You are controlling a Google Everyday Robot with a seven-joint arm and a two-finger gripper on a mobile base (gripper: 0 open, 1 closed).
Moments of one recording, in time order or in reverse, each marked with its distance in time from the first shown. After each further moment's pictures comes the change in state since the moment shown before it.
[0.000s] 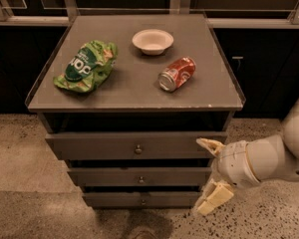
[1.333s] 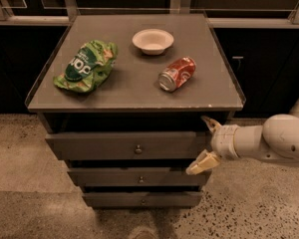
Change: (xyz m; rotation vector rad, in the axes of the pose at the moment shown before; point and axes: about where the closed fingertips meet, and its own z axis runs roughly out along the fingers) arm 0.048 -0.130 0.039 0.276 -0.044 -0.030
